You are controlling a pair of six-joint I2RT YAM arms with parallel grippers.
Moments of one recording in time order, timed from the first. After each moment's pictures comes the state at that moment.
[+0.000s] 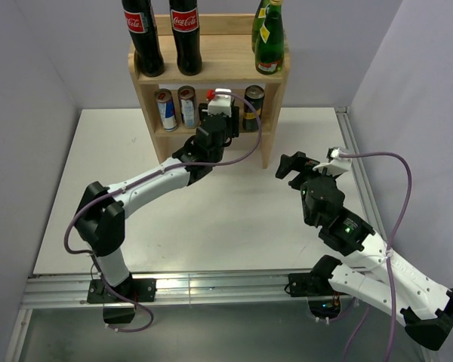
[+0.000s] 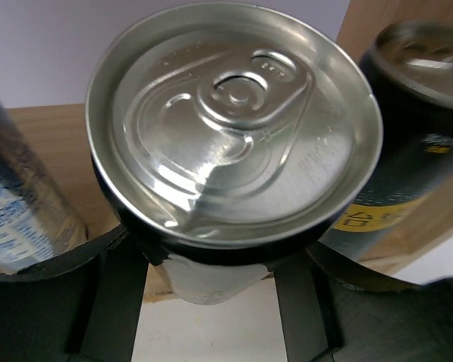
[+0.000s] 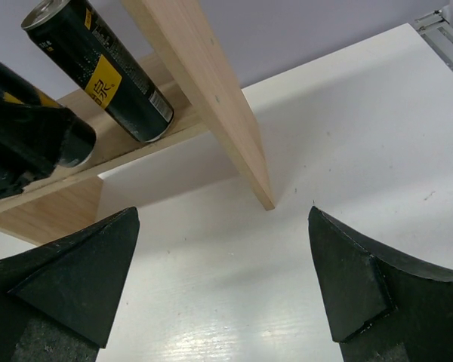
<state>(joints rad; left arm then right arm) -0.81 1.74 1.44 0.27 -0.63 -0.11 0.76 0.69 0.76 -0.19 0.83 0.51</state>
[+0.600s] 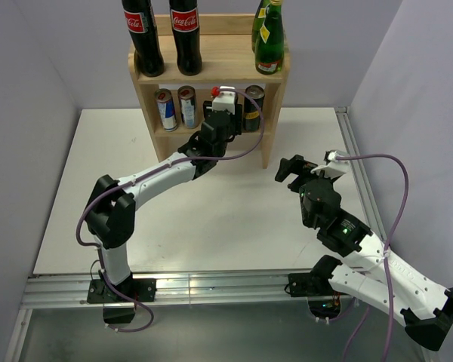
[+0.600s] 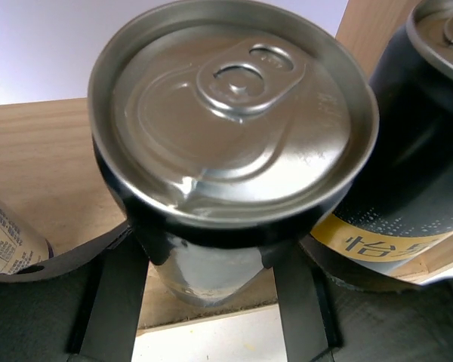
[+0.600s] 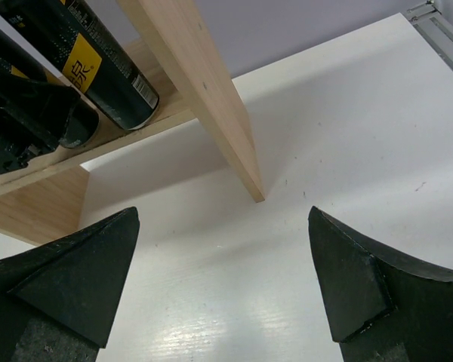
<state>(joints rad) -0.78 1.84 1.52 0.24 -0.58 -0.13 0.76 0.68 0.71 -0.20 0.84 0.51</state>
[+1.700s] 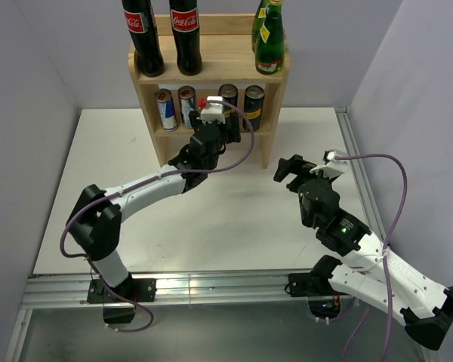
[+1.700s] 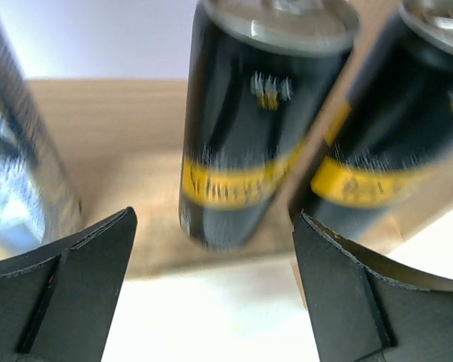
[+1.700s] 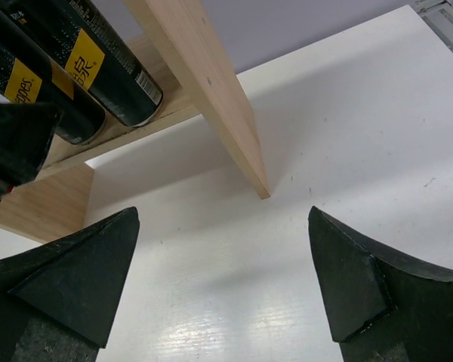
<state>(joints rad) -0.80 1.72 1.33 0.38 -0.60 -0.18 0.76 0.69 0.71 -0.19 0.83 0.54</state>
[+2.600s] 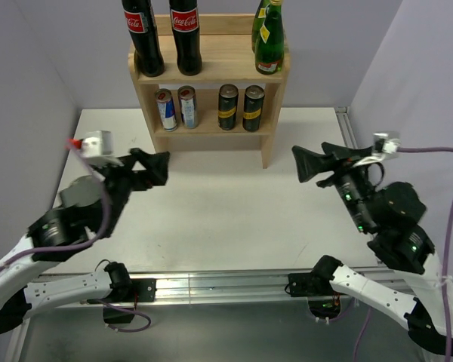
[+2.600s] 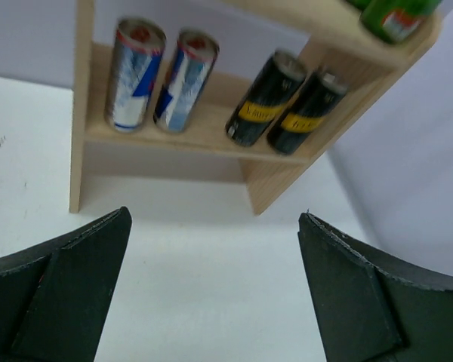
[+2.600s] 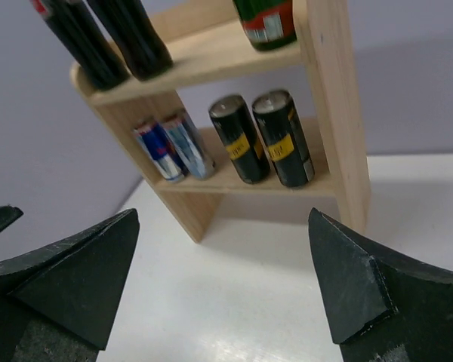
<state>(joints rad) -1.08 0.82 1.19 -0.47 -0.83 -0.48 0.79 0.64 1.15 -0.38 0.45 0.32</state>
